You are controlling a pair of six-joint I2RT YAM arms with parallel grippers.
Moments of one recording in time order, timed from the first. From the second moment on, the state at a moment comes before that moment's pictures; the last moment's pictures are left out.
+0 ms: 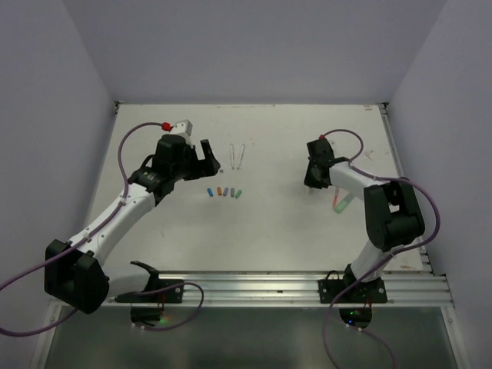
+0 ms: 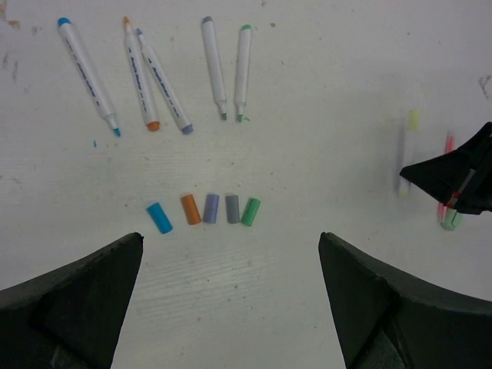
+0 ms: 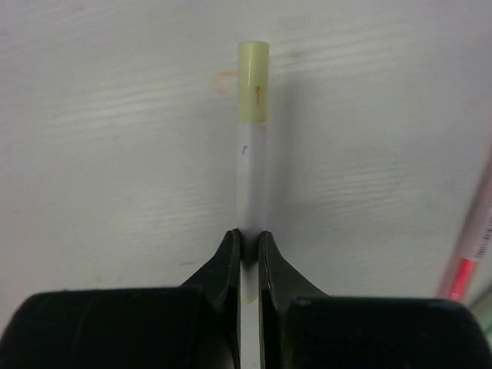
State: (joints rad) left arm -0.40 1.22 0.97 -0.35 -0.02 -0.51; right arm 0.26 1.73 1.03 -0.36 0.23 0.53
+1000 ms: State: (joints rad) left arm -0.48 1.38 1.07 -0.25 0.04 -0.65; right arm 0.81 1.52 0.99 0.12 -0.11 0.43
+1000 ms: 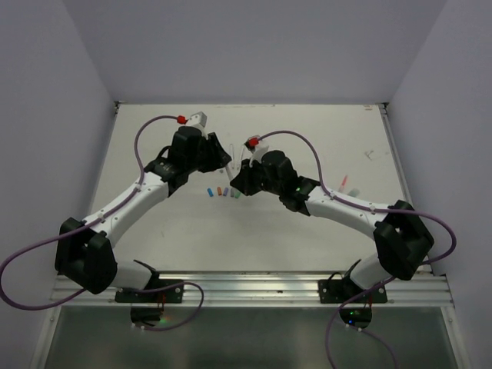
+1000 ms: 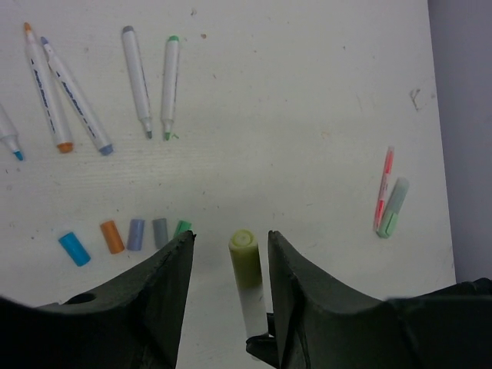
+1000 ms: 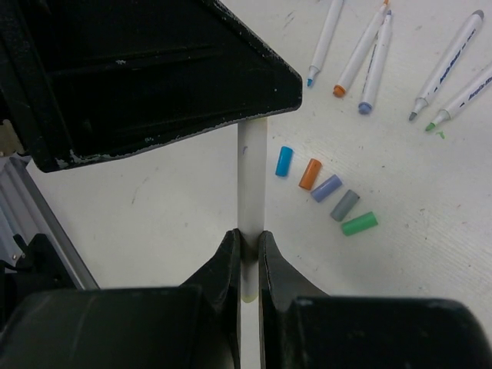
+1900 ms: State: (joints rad) left arm -0.49 1.35 1.07 -0.23 0.04 -0.70; right arm 0.82 1.53 1.00 0.15 -0.12 0.44
